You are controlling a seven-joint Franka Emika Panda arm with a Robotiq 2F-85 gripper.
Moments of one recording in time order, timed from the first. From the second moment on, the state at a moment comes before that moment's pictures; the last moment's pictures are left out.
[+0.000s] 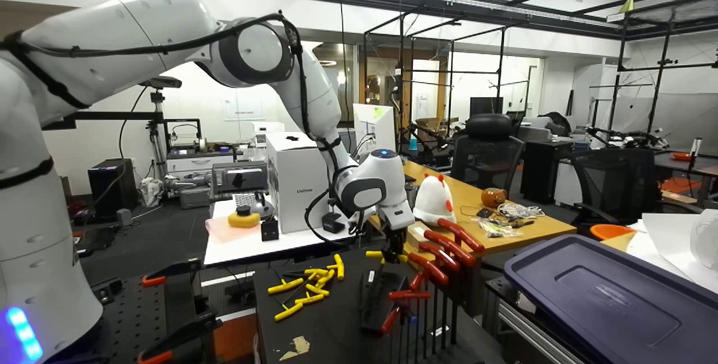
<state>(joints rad) 0.06 1.08 -0.03 -1.56 0.36 2.90 0.84</state>
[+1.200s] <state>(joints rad) -0.41 1.02 0.47 -1.72 0.51 3.16 0.28</state>
